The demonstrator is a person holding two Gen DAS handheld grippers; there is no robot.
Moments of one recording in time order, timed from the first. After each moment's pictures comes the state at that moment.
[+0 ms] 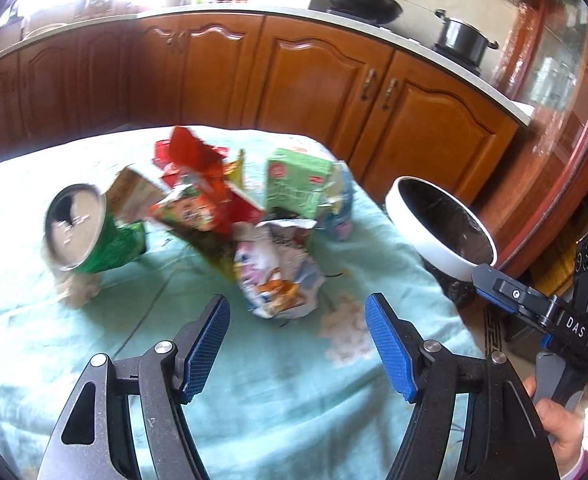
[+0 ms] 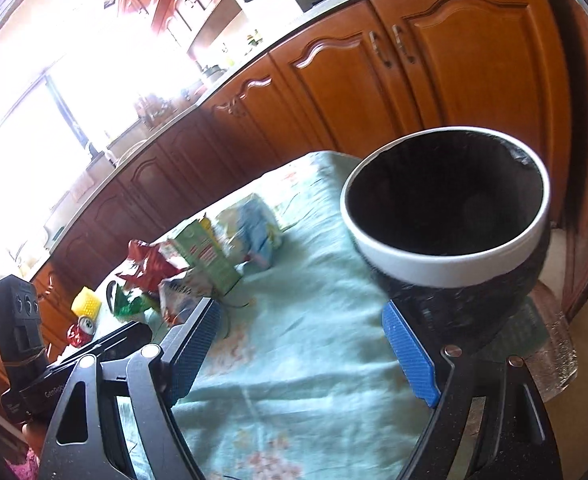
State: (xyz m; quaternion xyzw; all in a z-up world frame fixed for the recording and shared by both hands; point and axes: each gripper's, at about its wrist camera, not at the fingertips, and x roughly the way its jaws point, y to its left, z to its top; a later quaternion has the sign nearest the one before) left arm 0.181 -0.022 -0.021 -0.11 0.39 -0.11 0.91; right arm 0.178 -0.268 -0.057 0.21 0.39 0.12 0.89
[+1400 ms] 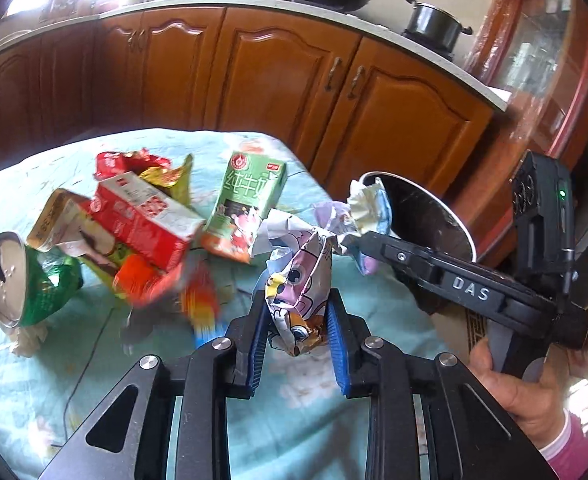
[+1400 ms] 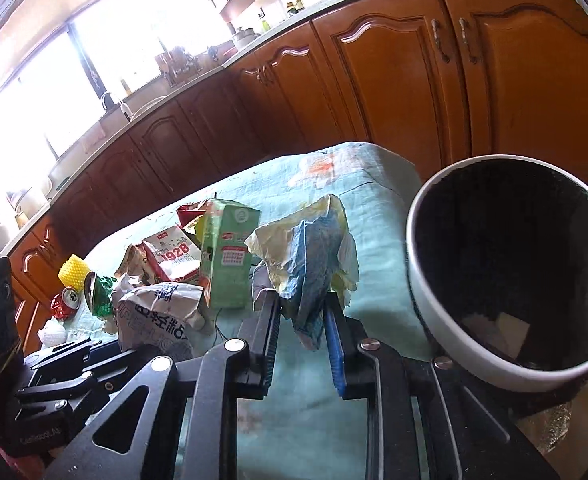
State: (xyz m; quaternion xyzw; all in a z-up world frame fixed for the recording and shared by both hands) left arm 0.232 -0.042 -0.018 -0.09 0.39 -0.17 0.90; right arm 0.235 -0.241 -0.065 0.14 0.42 0.17 0.88
